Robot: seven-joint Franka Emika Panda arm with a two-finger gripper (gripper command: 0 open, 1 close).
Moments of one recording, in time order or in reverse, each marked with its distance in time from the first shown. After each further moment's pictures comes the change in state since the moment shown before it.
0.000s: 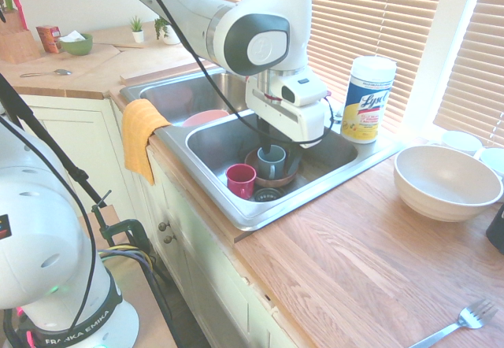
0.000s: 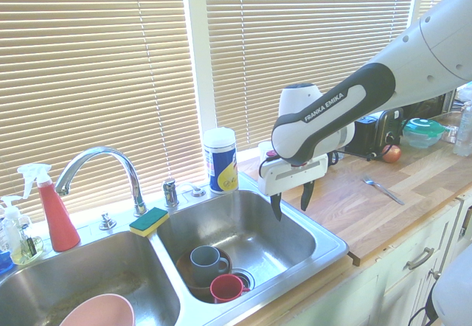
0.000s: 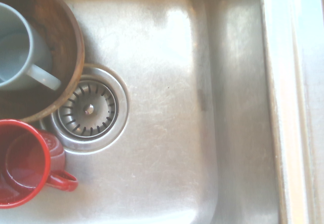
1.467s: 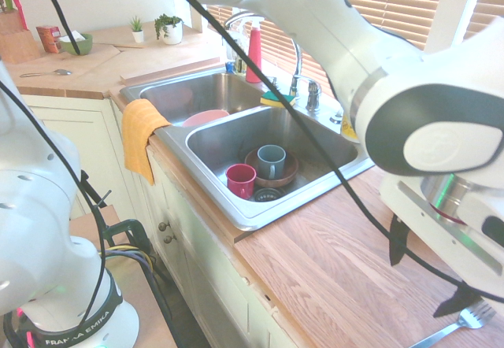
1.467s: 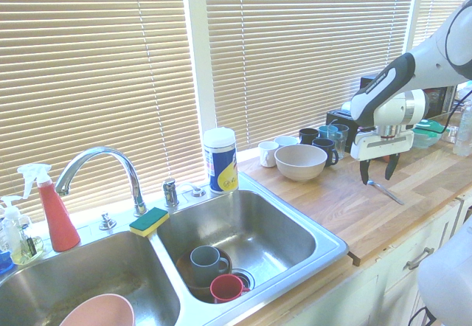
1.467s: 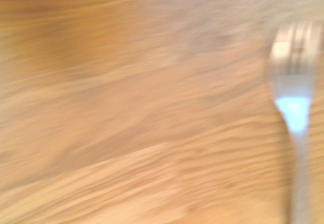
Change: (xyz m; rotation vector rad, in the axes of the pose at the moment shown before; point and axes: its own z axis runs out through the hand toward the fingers) arm 0.242 0.255 0.010 -0.044 0.009 0.259
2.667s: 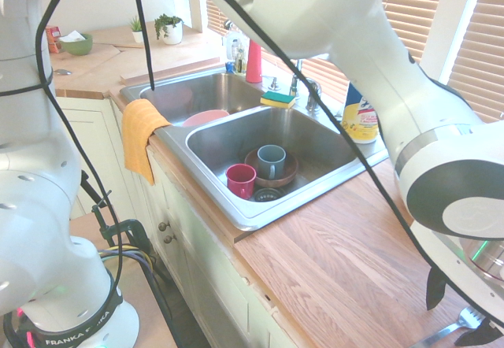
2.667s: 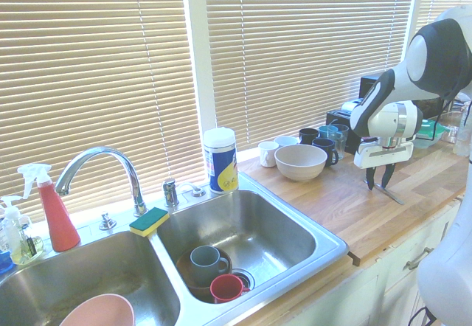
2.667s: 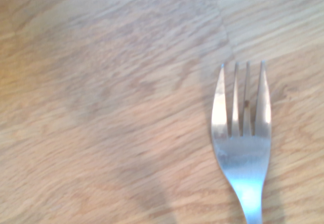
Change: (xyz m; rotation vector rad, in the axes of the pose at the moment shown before) arm 0.044 -0.004 0.046 0.020 -0.006 -0.002
